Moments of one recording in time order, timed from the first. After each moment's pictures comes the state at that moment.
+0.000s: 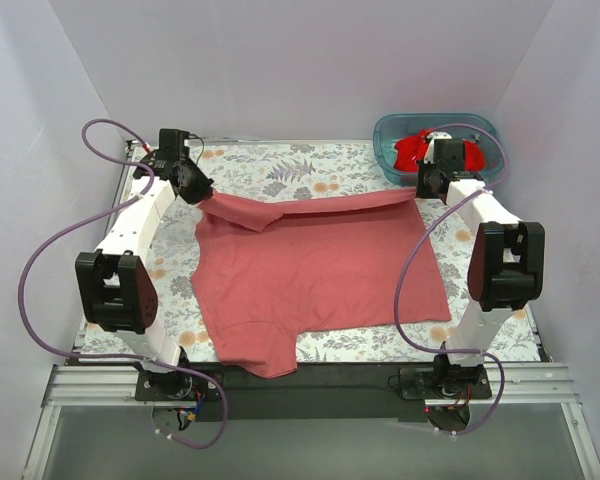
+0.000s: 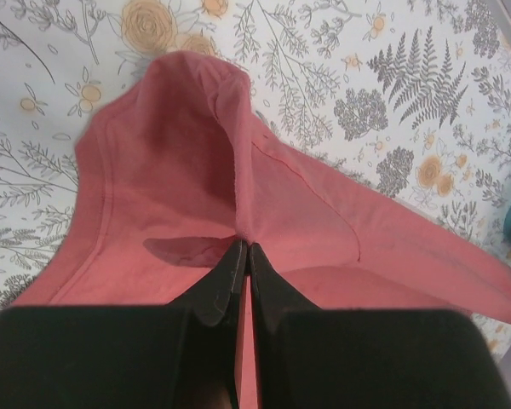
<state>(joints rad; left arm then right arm) -0.09 1.69 1.51 -0.71 -0.06 -0.76 0.05 1.81 1.35 -0.29 0.01 0.02</state>
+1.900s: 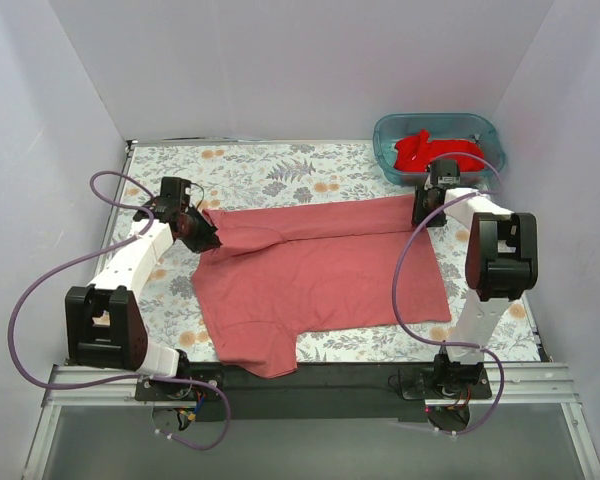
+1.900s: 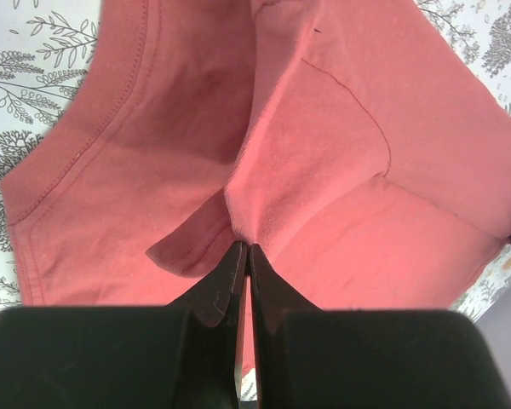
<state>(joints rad) -0.09 1.43 1.06 -0.68 0.12 -0.82 0.02 1.90 1.26 -0.39 0.02 0.13</state>
